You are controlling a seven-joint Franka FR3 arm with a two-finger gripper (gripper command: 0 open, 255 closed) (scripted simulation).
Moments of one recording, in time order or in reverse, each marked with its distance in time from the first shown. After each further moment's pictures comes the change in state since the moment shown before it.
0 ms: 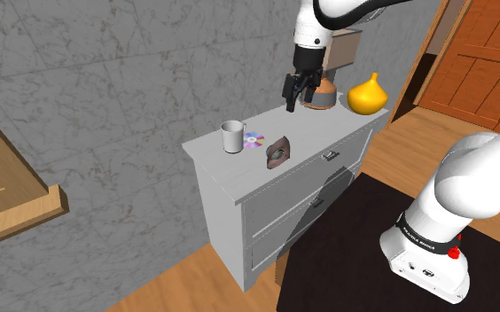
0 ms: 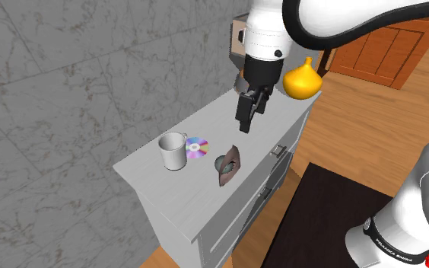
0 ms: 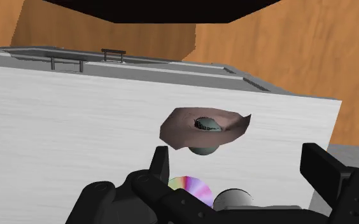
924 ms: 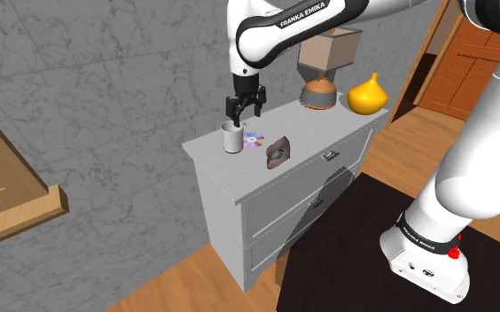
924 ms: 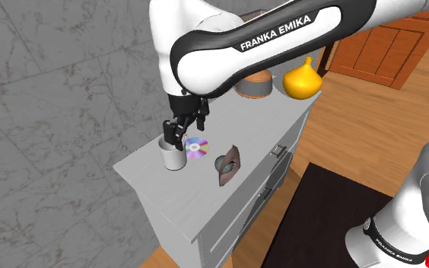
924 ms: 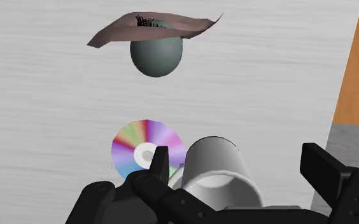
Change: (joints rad) arm 0.022 0.552 0.120 0.374 -0.153 0.144 0.251
